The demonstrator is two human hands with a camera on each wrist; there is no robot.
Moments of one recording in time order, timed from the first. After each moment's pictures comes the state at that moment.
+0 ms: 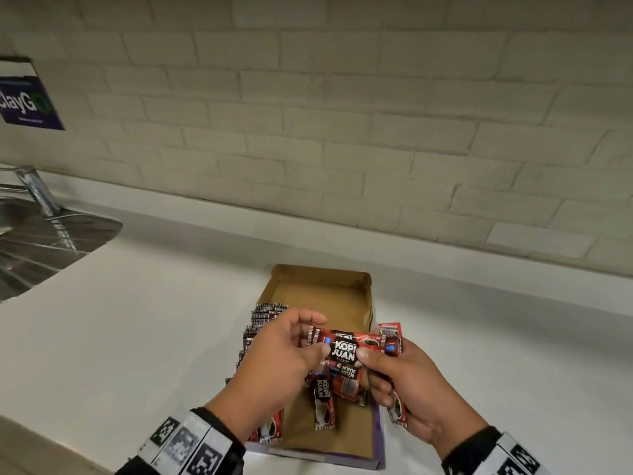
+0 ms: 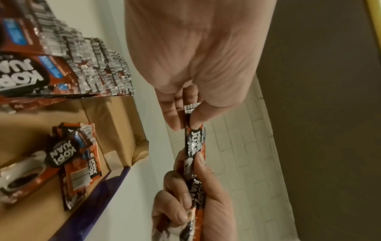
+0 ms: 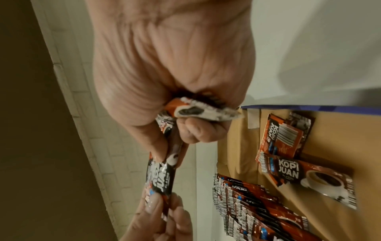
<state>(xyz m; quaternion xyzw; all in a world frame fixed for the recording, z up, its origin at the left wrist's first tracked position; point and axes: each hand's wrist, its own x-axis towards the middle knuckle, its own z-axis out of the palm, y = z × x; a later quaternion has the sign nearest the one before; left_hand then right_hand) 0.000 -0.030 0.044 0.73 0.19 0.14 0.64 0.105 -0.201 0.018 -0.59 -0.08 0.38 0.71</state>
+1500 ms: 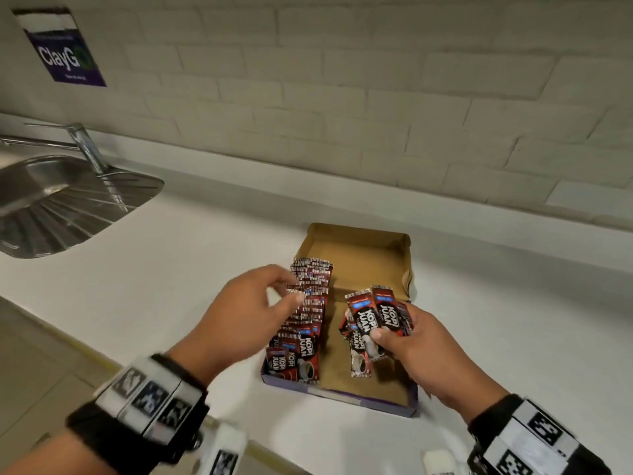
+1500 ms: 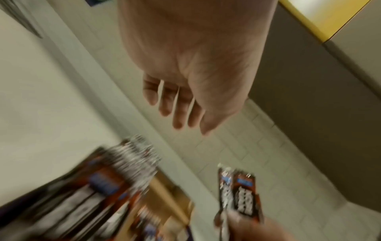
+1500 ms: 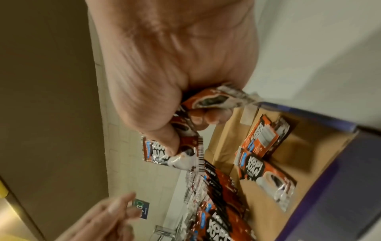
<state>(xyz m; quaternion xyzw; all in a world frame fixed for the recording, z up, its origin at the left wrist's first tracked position) -0.058 0.031 0.056 0.90 0.25 0.13 0.33 0.084 -0.183 0.001 -0.79 -0.22 0.28 0.50</state>
